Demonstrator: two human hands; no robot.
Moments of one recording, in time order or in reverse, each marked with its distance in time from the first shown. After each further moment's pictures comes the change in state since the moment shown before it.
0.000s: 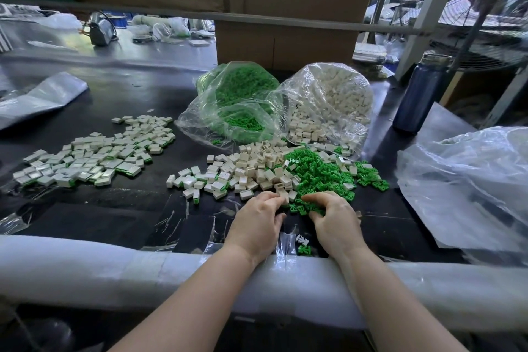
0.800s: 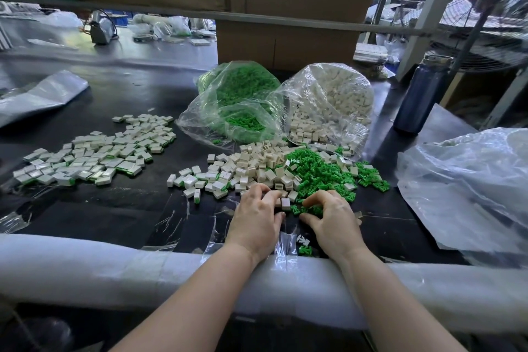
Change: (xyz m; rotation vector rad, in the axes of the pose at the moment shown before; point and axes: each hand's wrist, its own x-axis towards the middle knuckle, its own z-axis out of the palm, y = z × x) left_hand 0.002 -0.002 0.001 0.060 -0.007 -0.103; right_hand -0.001 -0.004 -0.001 -0.094 -0.025 -0.022
